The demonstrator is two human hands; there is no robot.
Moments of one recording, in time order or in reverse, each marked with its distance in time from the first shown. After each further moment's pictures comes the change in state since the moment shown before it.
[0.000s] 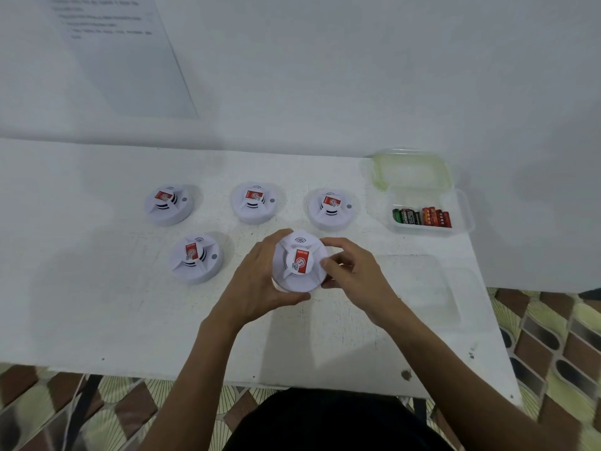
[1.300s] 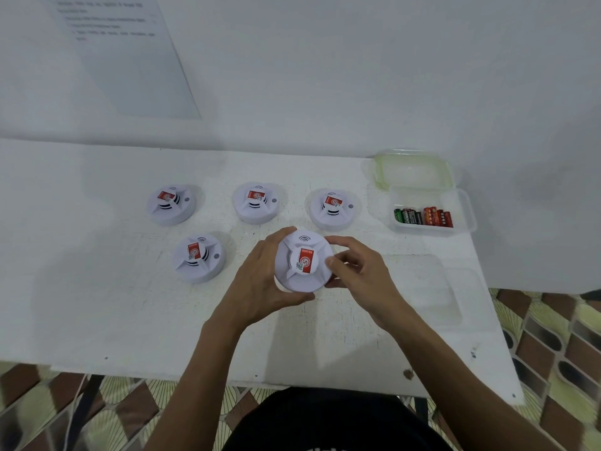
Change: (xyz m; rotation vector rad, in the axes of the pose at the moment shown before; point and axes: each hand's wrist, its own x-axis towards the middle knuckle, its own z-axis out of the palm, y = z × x) left_hand -0.005 0.008 -0.004 -0.007 0.009 0.003; right_hand -0.004 0.001 0.000 0.057 0.040 -0.047
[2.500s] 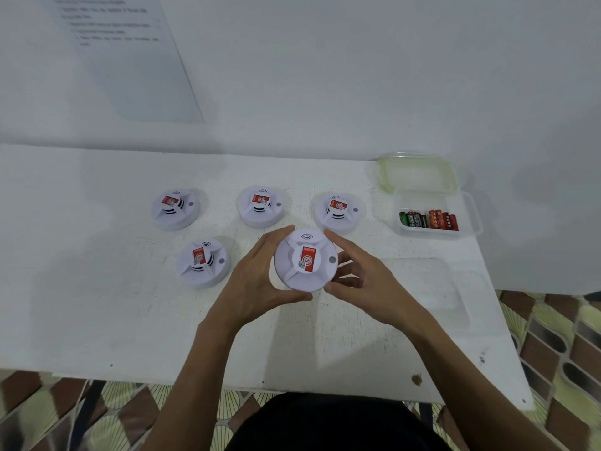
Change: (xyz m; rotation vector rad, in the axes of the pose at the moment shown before) left_hand 0.006 -0.016 -0.014 -0.001 0.020 0.087; right_hand 0.003 -0.003 -0.006 -0.206 -0.206 -0.076
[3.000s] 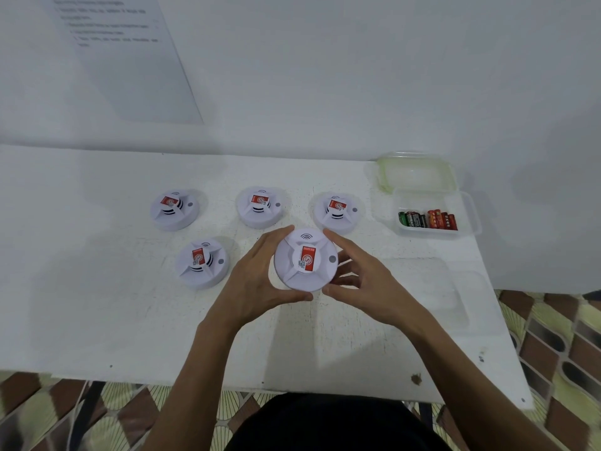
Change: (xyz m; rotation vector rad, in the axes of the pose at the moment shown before) left_hand 0.001 -0.010 0.010 -0.052 0.051 0.182; right_hand -0.001 -0.002 -0.001 -0.037 -0.003 -0.022
